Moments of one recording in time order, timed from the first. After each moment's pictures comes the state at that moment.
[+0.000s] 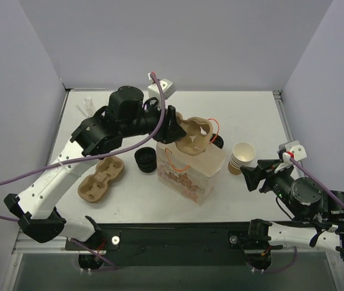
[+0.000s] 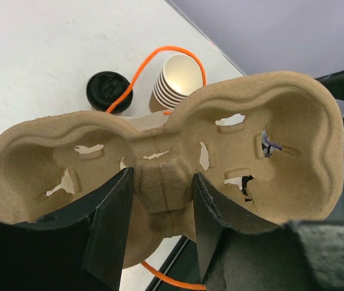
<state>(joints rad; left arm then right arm) -0.82 1.39 1.78 -0.75 0.20 -0.31 1.29 0.51 1.14 -0.98 0.85 0.34</state>
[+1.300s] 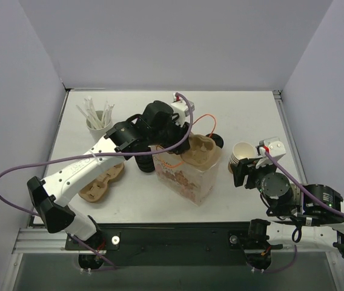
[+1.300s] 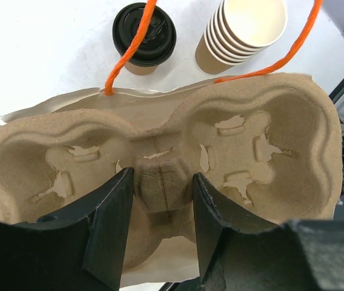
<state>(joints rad) -0.89 1.51 1.62 -0.72 0.06 -0.28 1.29 0.65 1.12 -0.98 0.94 0.43</state>
